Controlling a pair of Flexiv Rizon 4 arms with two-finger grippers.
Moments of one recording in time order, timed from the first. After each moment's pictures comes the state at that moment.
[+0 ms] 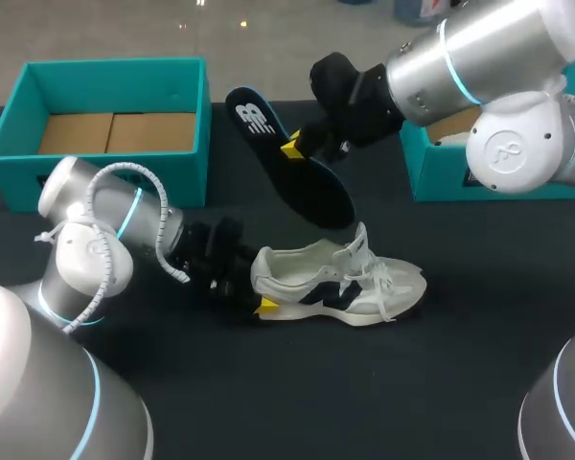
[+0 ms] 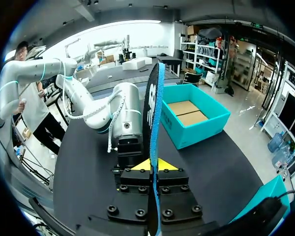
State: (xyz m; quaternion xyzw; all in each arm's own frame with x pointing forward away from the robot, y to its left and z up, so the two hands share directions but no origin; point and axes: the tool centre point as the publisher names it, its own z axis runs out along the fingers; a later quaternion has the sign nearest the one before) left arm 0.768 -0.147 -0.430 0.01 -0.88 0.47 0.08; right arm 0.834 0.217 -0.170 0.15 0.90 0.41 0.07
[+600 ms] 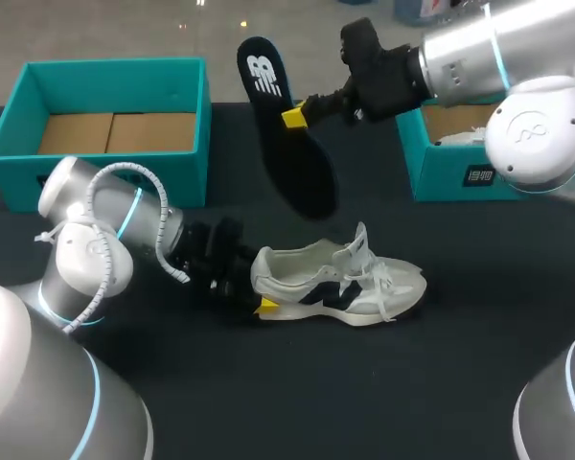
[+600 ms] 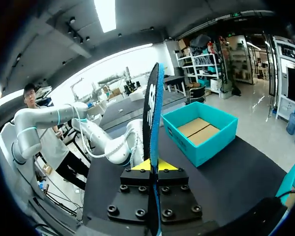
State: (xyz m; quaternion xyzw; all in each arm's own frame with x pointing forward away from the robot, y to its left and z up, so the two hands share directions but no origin) left arm 0.768 -0.147 -0.430 0.01 -0.88 0.47 0.08; right arm 0.831 0.218 -0.110 0.21 0.82 0.53 -0.05
